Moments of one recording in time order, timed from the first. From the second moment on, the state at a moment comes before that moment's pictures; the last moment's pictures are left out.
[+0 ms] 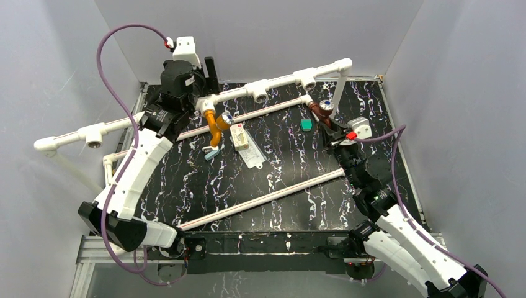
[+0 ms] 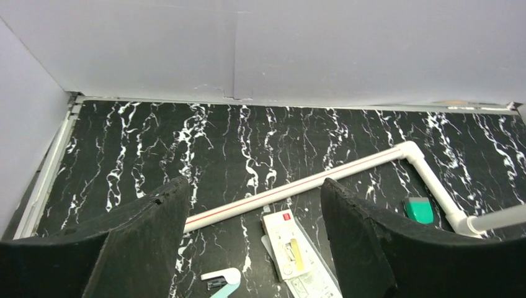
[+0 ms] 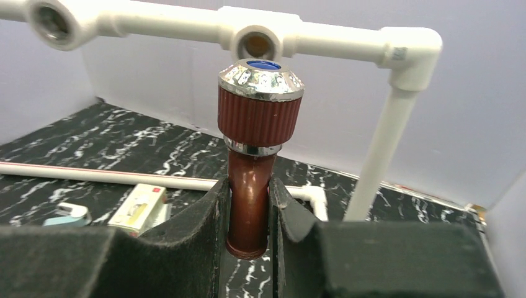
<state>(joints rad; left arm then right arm) -0.44 1.38 1.61 -0.47 -0.40 -0.16 0.62 0.65 0.56 0.37 0.20 -0.14</state>
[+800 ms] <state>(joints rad) -0.43 1.38 1.48 -0.36 -0.57 -0.10 0.62 0.66 0.56 0.43 0.12 -0.09</state>
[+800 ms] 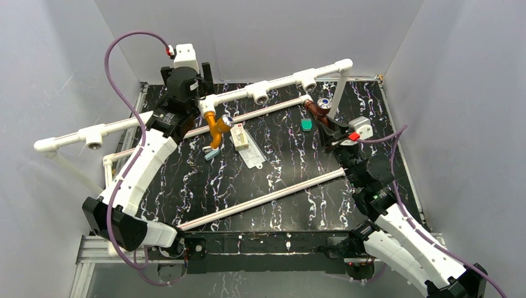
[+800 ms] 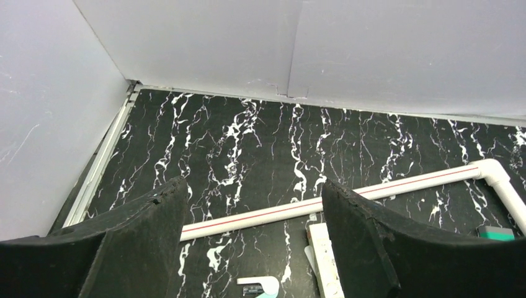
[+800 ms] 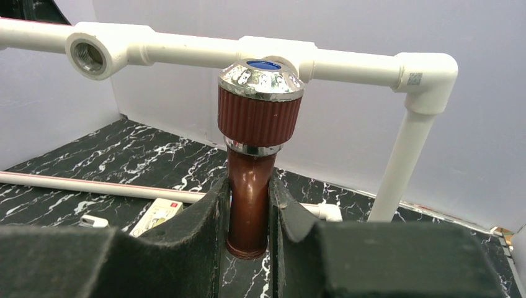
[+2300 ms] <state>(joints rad) -0.42 1.33 1.36 -0.22 -0.59 -0.08 0.62 0.74 0.61 0.51 0.11 -0.51</state>
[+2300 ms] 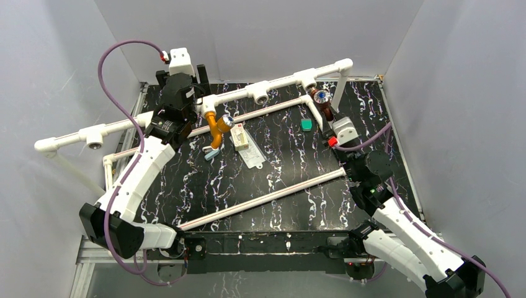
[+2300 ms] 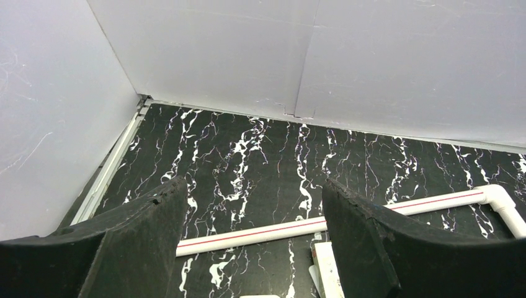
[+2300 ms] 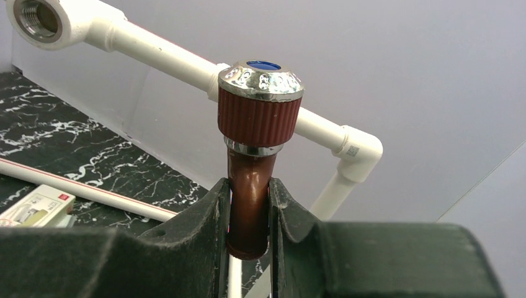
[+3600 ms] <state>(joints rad) -0.42 1.30 1.31 -0.17 -0.57 -0.08 0.62 0.78 0.62 0.54 0.05 -0.72</state>
